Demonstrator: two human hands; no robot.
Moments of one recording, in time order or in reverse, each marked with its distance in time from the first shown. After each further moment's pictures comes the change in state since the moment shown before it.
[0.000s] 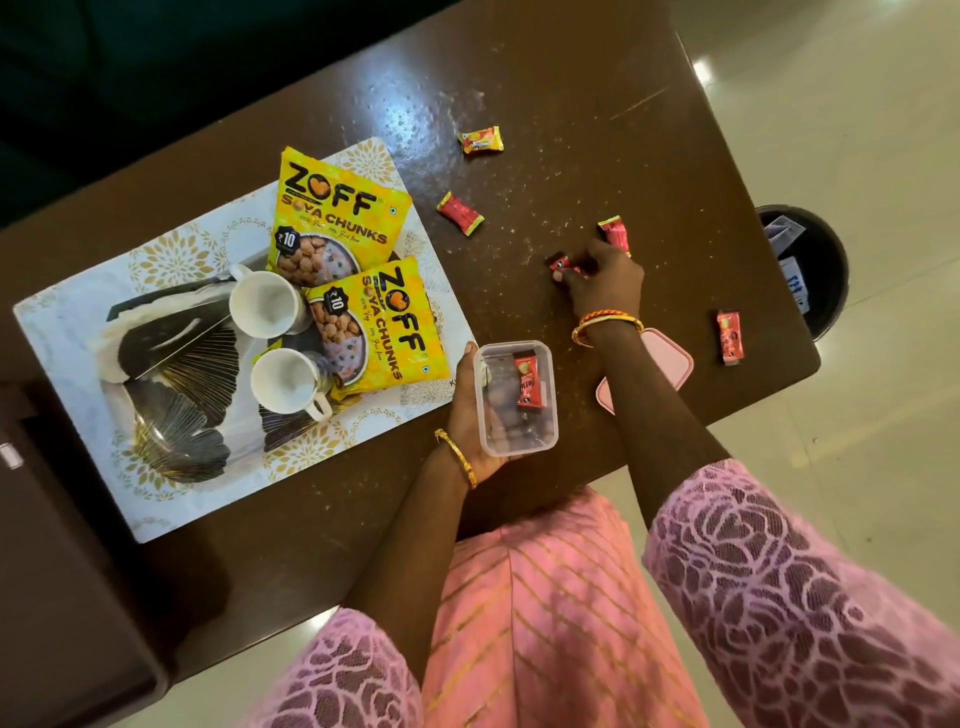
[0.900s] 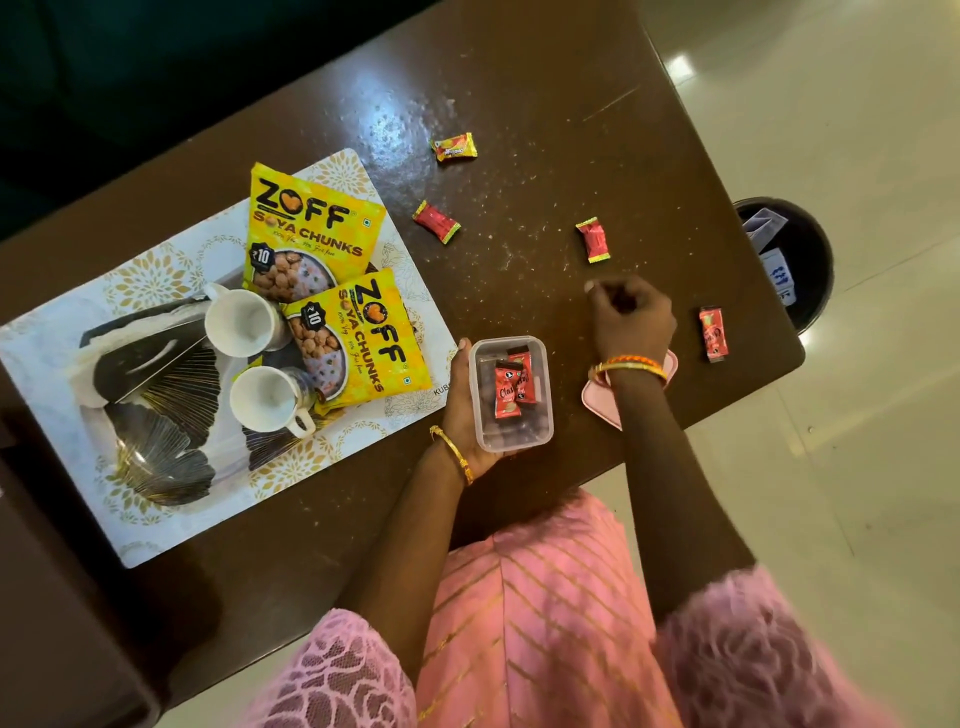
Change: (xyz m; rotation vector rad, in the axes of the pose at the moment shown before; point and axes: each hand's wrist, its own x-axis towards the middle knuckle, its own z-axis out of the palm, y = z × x) left_hand 0.010 0.004 0.016 0.014 -0.017 0.021; right_hand -0.045 0.013 -0.035 0.341 0.204 0.184
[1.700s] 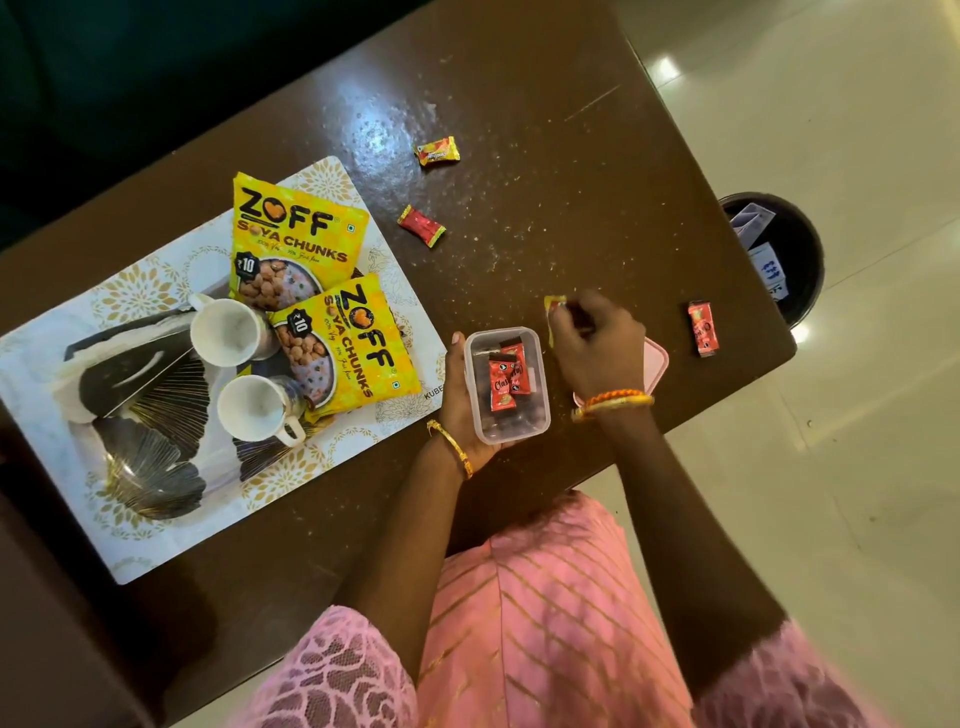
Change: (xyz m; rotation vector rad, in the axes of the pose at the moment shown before) left_hand 0.010 0.001 0.011 0.012 0.009 0.097; right_hand -0.033 -0.001 -0.007 -0.081 -0.165 -0.230
